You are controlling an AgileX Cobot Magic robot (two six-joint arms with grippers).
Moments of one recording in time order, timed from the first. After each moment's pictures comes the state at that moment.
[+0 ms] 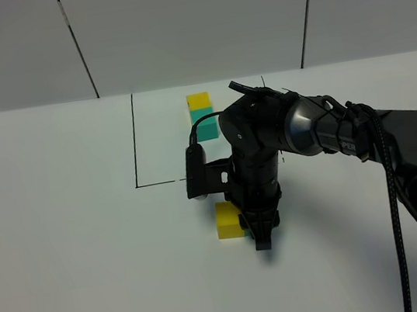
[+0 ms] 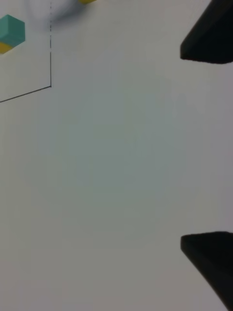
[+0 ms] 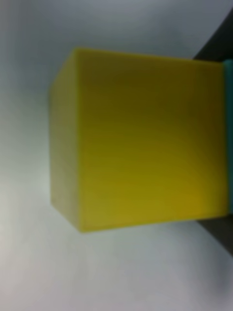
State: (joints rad) left arm 0.01 -0.01 -0.50 -0.06 1.04 0.00; right arm 0.63 2.32 -1.73 -0.02 0.98 -0.88
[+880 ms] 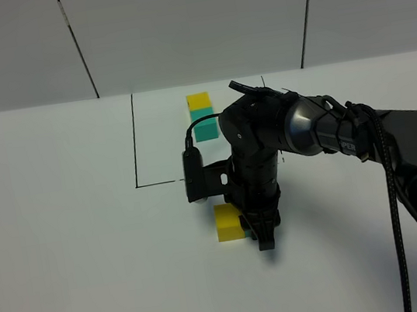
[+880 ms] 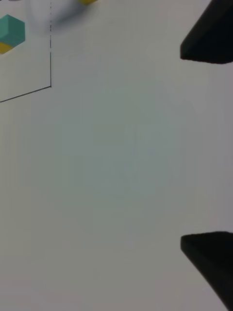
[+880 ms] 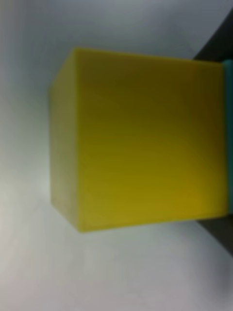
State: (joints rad) left arm 0.01 -0.01 -0.50 -0.06 1.04 0.00; right arm 0.63 2.32 -1.73 -0.01 0.98 -0.95
